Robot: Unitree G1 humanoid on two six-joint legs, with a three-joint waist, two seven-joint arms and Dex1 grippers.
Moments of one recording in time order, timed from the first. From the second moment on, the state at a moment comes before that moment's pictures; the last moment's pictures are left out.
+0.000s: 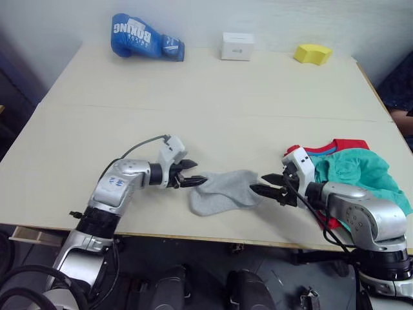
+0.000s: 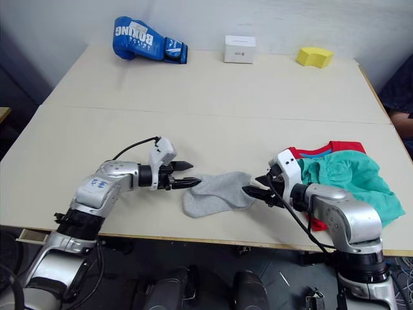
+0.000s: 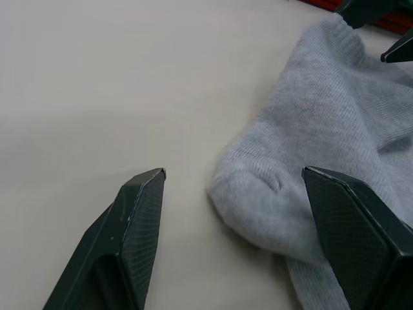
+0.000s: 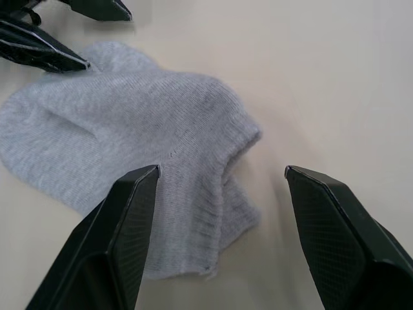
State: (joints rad) left arm -0.65 0.49 -0.23 0.14 -0.29 0.64 -0.84; right arm -0.32 -0.56 -0.13 -0.37 0.50 1.09 0.67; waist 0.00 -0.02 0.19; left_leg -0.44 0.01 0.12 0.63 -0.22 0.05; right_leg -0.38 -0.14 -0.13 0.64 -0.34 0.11
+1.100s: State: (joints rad) left arm -0.39 0.57 -0.05 -0.31 -0.43 0.76 -0.88; right arm -0.48 -0.70 -0.11 -0.23 0.67 1.05 0.83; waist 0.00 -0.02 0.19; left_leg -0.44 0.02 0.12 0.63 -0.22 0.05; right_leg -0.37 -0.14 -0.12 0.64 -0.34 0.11
